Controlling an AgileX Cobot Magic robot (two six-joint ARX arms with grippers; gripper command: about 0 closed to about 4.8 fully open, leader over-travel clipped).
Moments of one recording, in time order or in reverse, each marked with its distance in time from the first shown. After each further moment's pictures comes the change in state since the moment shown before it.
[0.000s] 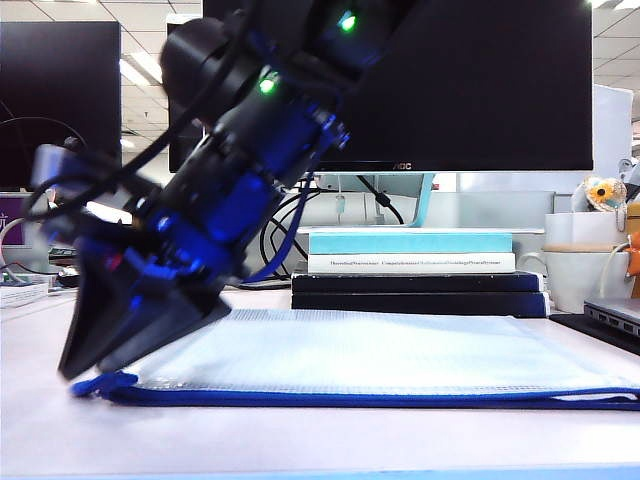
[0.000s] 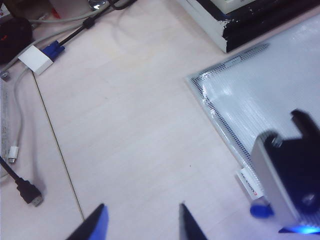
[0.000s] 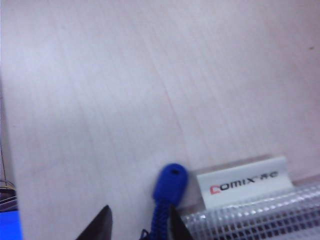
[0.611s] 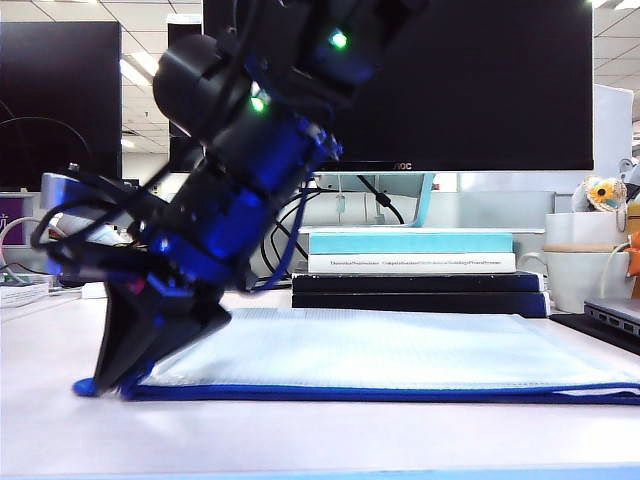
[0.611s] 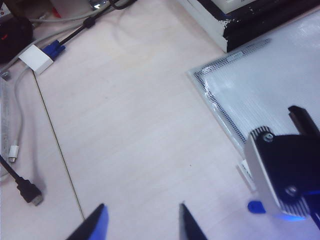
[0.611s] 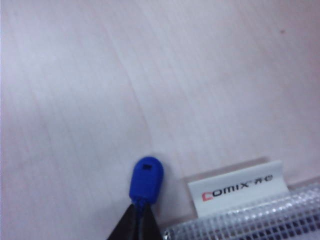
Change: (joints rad) left arm 0.000 0.000 0.000 -0.001 0.000 -0.001; right arm 0.000 0.026 0.031 -0.031 0.076 -0.001
